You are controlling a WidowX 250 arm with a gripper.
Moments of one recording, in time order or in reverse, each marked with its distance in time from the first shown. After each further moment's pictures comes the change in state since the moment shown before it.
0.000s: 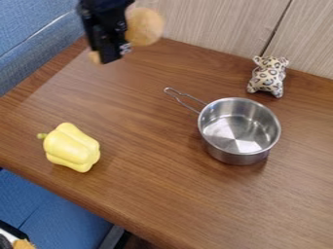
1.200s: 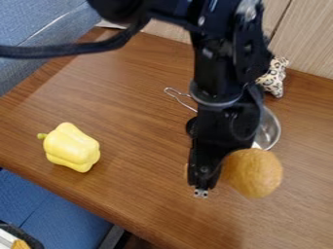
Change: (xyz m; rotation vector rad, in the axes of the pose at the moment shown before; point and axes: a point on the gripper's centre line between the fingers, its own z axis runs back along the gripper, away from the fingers) arm 0.016 -0.172 -0.038 -0.193 -0.030 -0.731
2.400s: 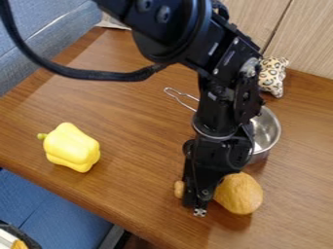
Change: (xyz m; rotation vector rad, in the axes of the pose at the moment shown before) arm -0.008 0.006 -0.049 -0.048 0.105 0.092
